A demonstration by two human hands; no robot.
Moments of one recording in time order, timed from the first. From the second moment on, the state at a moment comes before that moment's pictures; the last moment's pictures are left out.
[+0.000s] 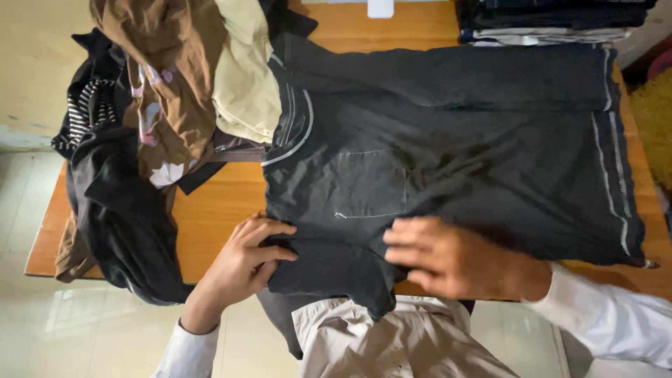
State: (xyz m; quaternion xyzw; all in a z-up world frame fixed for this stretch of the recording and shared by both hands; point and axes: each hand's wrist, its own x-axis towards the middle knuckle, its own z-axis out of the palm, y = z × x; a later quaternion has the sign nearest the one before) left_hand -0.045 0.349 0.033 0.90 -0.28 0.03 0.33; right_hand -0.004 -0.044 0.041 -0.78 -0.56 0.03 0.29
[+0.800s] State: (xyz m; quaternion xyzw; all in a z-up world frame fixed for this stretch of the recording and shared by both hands) left_hand -0.047 0.380 0.033 0.89 -0.32 0.01 0.32; right_hand -0.028 -0.003 0.028 -0.71 -0.67 -0.18 0.13
